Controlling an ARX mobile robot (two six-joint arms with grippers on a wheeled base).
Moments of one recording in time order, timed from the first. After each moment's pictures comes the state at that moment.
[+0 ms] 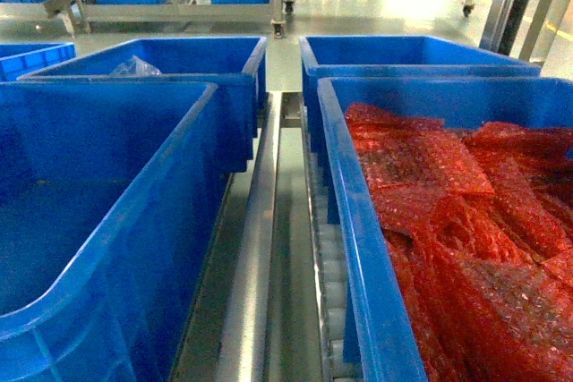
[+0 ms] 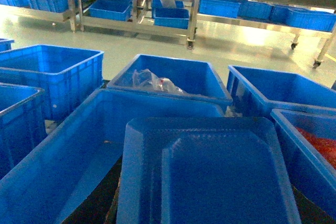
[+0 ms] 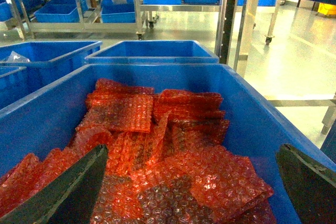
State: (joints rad) left arm -0.38 0.31 0.40 -0.11 -0.44 -0.10; right arm 0.00 0.00 0.01 -0.01 0.00 0.00
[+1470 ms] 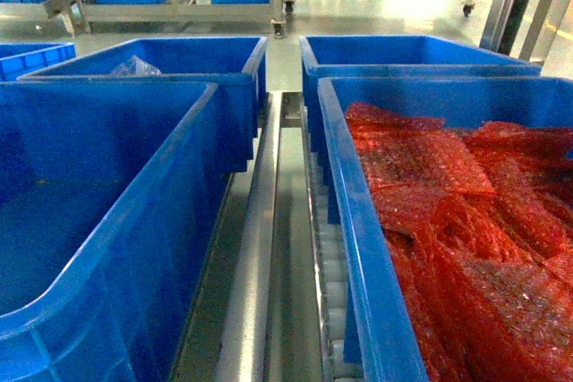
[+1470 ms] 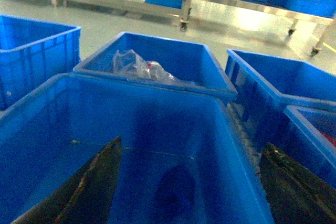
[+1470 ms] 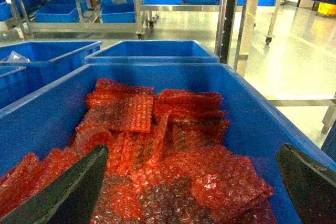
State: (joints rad) left arm -0.17 1.06 0.37 0.63 -0.20 -0.16; right arm 0.00 0.00 0.01 -0.01 0.00 0.00
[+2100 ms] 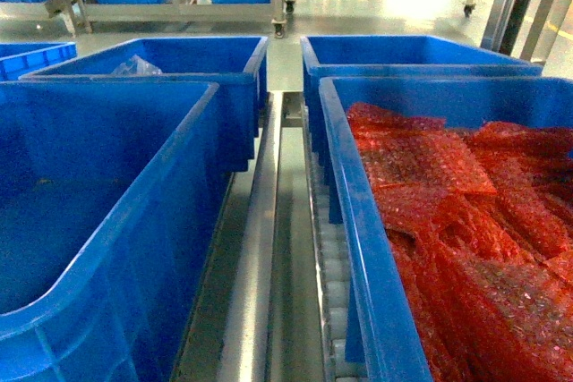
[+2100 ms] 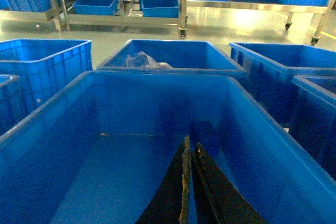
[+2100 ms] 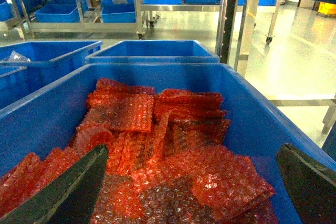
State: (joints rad) left arm 0.00 0.69 0.09 0.60 0.00 -0.02; right arm 0.00 0.00 0.01 -0.01 0.00 0.00
